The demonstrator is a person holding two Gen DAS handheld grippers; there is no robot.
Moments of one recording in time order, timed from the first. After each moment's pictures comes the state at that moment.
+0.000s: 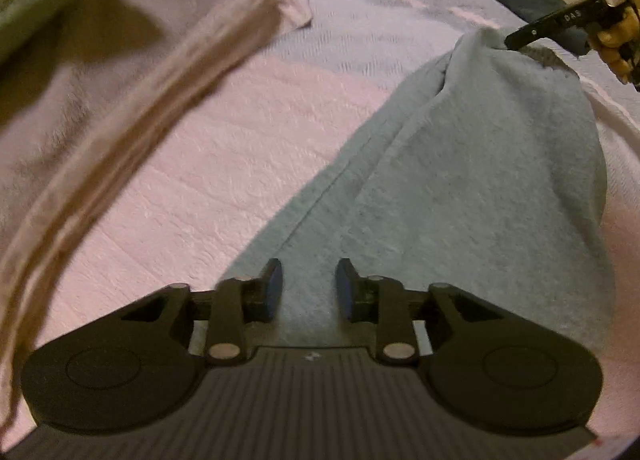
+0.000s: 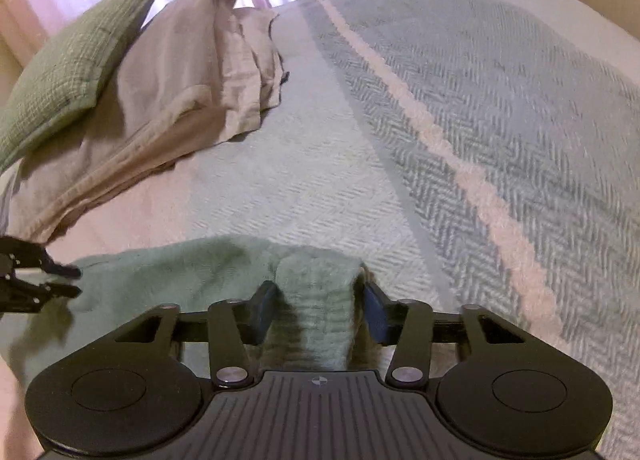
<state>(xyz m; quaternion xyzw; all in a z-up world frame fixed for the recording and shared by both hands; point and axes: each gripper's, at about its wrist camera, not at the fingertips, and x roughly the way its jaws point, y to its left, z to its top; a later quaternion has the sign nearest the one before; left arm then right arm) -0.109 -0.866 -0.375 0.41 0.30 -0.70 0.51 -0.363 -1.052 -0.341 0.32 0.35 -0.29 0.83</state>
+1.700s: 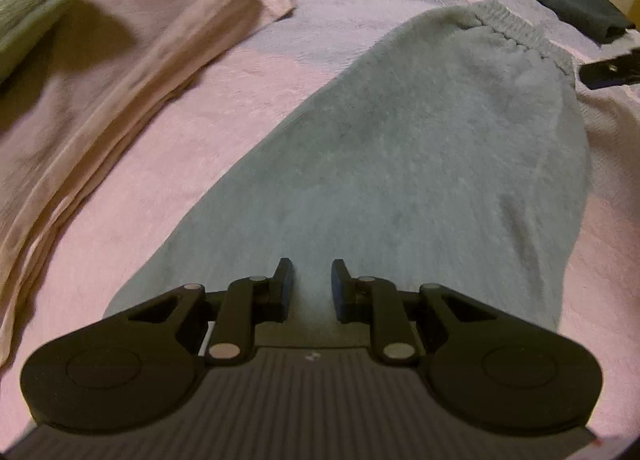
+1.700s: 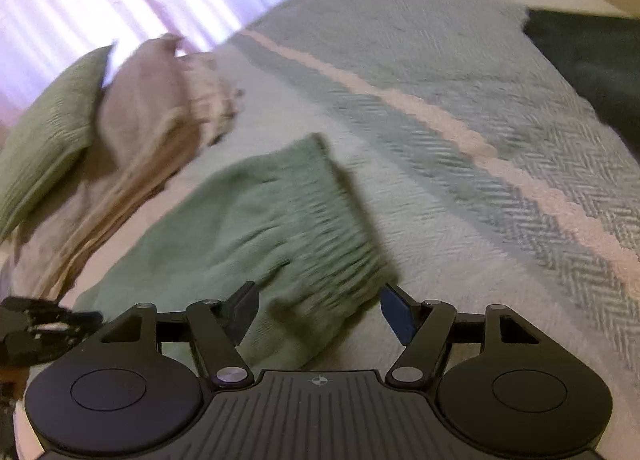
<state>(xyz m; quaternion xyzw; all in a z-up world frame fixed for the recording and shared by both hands) -0.177 -0.836 -0.367 0.44 0.30 -0.64 0.56 -0.418 -0.934 -0.328 0.40 0.27 -0.38 0.79</state>
